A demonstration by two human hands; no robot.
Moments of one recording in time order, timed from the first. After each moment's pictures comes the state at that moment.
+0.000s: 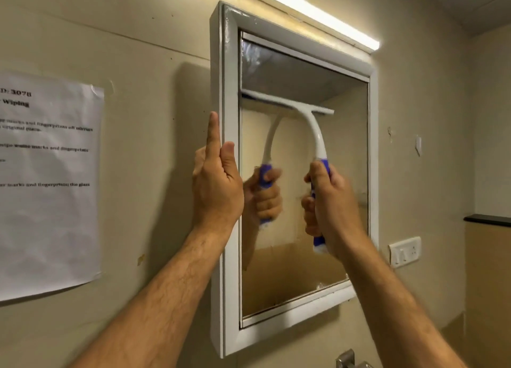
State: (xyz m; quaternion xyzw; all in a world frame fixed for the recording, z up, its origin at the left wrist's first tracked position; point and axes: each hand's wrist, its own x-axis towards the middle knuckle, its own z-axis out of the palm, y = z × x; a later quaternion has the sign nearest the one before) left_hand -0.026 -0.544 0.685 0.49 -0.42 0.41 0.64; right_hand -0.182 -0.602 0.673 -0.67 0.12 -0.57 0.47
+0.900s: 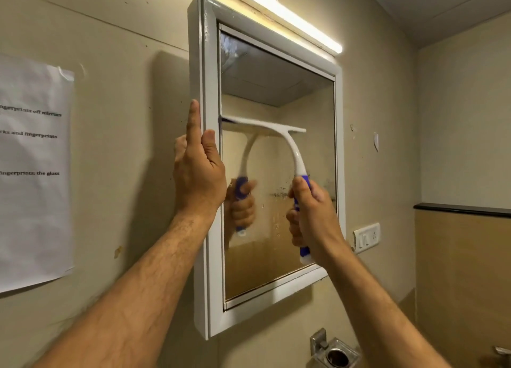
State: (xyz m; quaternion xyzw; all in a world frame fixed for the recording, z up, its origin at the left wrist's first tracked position) left_hand -0.030 -0.540 0.685 0.48 -0.42 0.40 0.66; right_hand -0.193 -0.594 0.632 -0.67 0.16 -0.56 0.46
